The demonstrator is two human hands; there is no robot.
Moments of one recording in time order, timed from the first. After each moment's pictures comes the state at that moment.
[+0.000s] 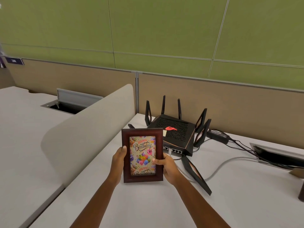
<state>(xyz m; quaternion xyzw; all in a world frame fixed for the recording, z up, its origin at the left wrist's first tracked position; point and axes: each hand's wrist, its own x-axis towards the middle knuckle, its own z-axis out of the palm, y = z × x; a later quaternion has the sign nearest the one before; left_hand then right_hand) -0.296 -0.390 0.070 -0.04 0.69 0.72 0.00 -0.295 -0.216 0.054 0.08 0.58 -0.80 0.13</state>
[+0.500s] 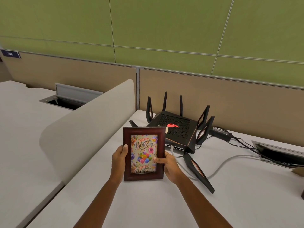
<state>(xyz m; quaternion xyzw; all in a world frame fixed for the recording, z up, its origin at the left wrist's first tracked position) -0.302 -0.391 0.056 -0.05 0.68 0.73 -0.06 -0.304 -0.217 0.040 0.05 0.57 -0.81 0.12</state>
